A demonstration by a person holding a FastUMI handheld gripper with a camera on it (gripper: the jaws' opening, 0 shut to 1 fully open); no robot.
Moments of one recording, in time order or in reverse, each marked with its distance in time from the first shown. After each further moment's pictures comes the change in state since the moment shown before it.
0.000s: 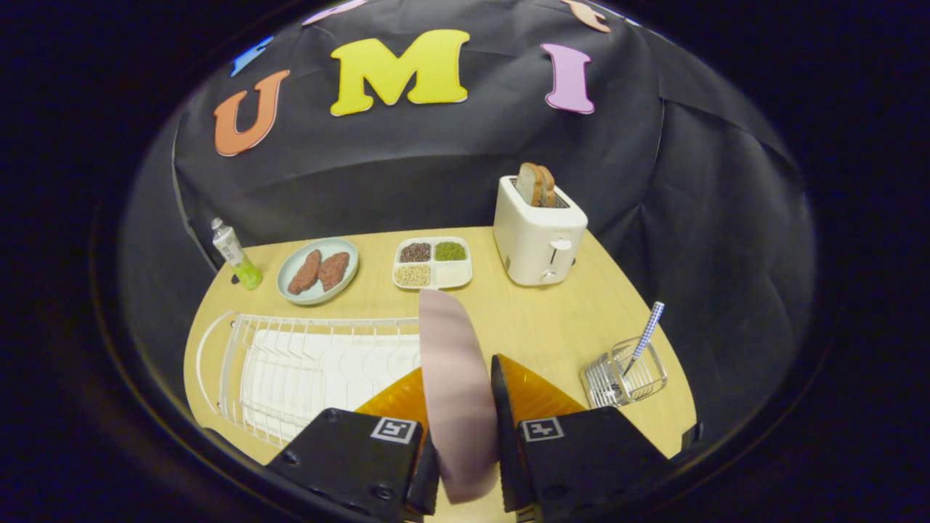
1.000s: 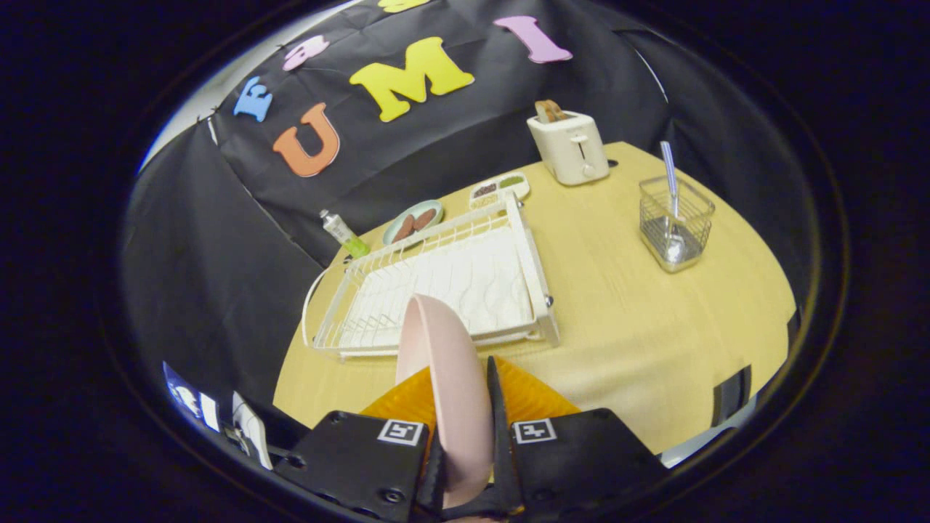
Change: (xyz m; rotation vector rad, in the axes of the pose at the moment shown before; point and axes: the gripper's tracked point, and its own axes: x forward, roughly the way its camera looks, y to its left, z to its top) arm -0.070 0.001 -0.208 0.241 0.117 0.546
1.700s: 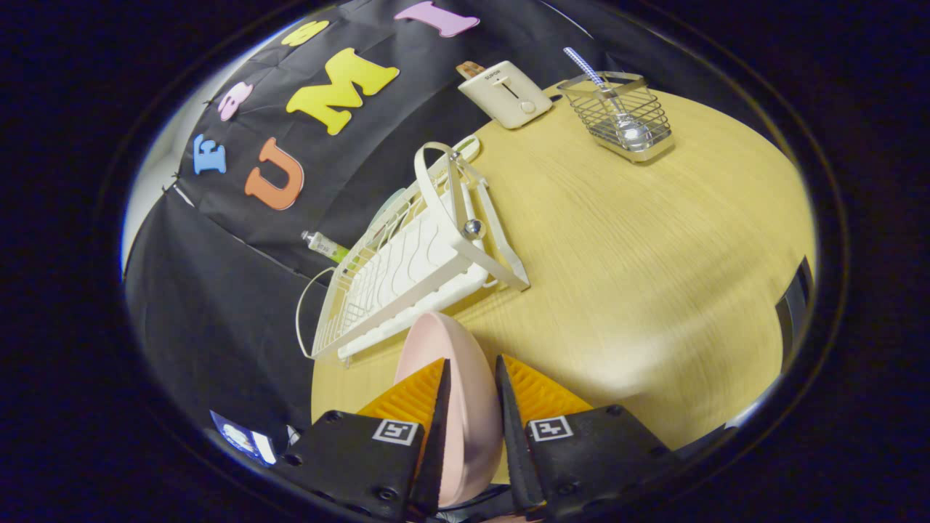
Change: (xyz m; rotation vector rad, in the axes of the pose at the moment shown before) arm 0.036 -0.042 -0.035 0.222 0.033 0.096
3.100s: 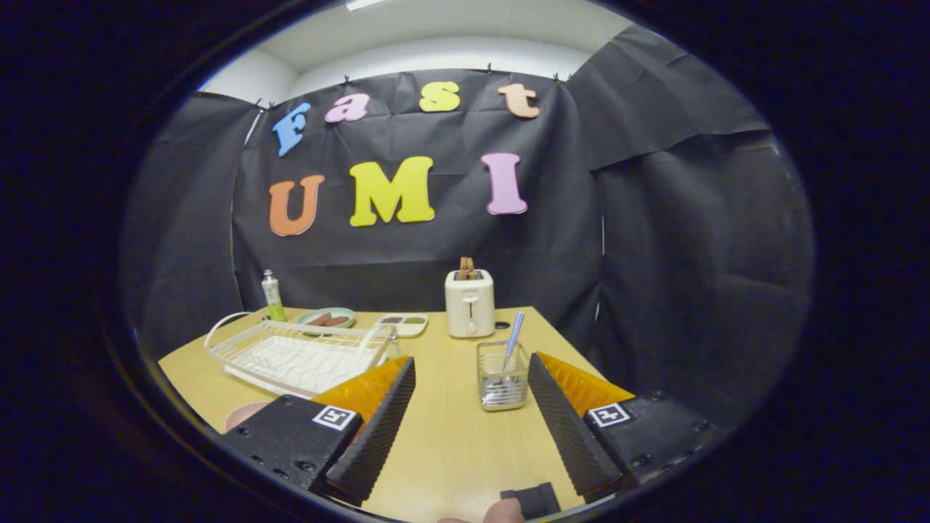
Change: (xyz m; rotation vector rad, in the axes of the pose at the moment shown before) arm -0.176 -0.061 0.165 -0.596 -0.768 -0.354
